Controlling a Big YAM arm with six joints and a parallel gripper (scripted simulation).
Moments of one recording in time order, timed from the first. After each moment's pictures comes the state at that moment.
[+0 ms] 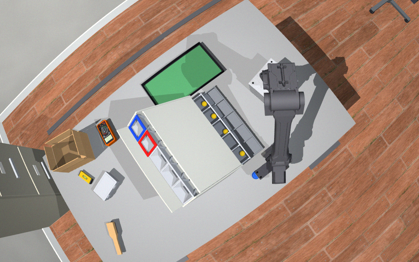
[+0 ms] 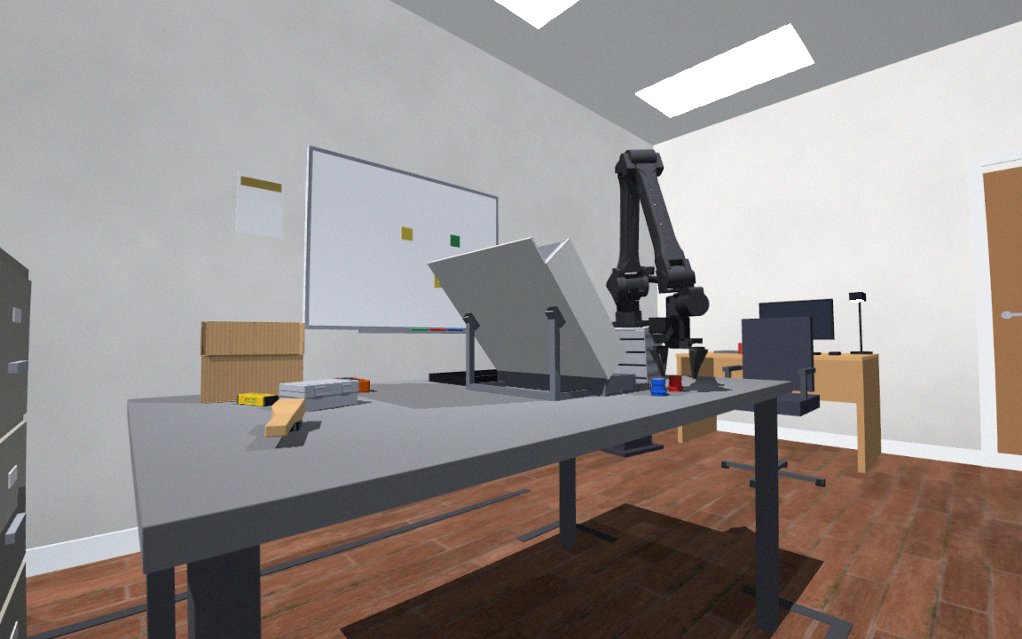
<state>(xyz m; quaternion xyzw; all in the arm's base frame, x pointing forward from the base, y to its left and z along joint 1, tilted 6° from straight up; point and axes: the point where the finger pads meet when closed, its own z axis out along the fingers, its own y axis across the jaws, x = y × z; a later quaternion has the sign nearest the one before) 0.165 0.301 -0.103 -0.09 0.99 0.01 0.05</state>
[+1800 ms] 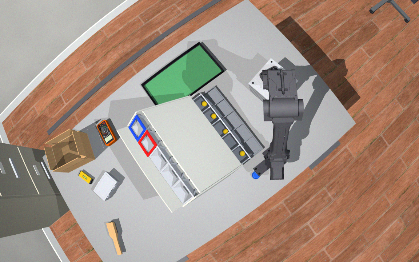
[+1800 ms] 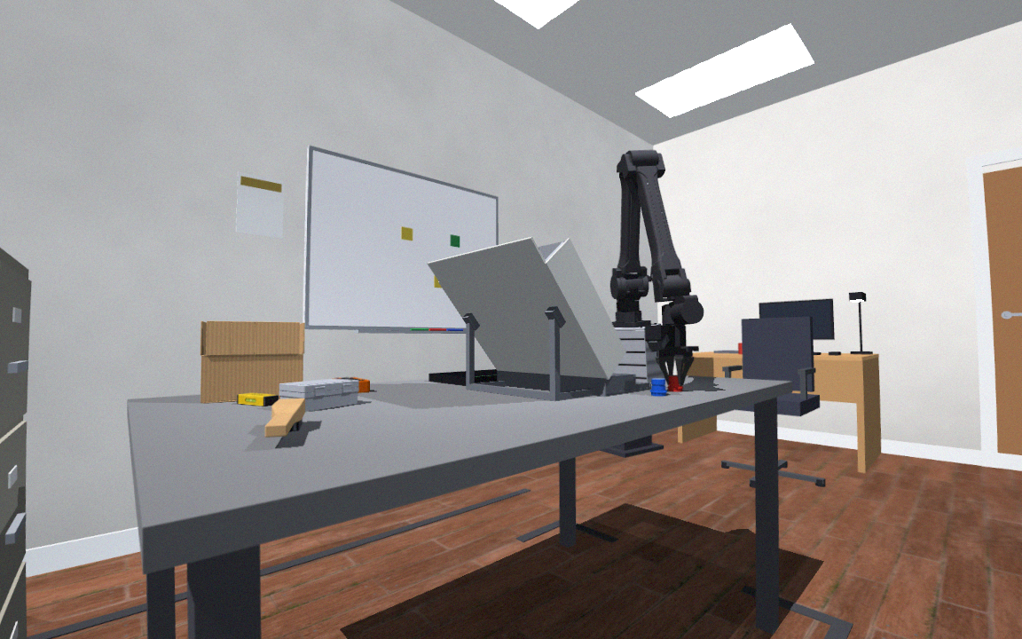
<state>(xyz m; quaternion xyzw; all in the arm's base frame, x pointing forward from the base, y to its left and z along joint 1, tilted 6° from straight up) 0.165 0.292 -0.124 -0.08 0.99 0.02 0.06</state>
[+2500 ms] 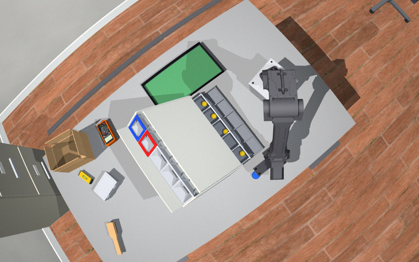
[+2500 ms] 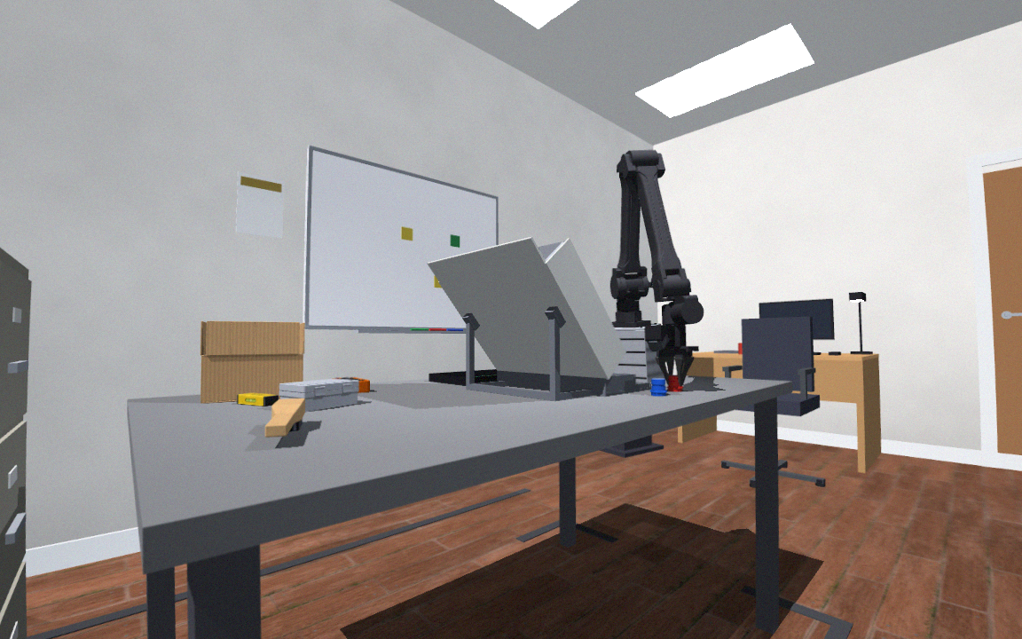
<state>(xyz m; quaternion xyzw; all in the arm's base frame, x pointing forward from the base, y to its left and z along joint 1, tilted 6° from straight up) 0.165 0.291 -0.124 -0.08 0.99 0.02 0.06</state>
